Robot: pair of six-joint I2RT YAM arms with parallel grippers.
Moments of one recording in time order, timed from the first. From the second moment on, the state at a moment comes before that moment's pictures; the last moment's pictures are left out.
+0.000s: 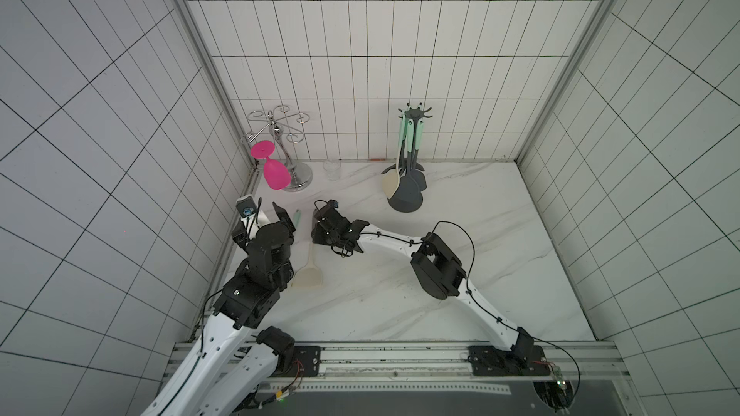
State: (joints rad) left arm -0.45 0.68 0.82 -0.39 -0.92 -0.29; right arm 1.00 2.53 2.10 -0.28 0.05 0.91
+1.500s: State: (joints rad) left arm -0.53 1.56 1.53 -0.22 0.06 -0.31; right arm 0.31 1.38 1.21 -0.16 -0.12 0.53
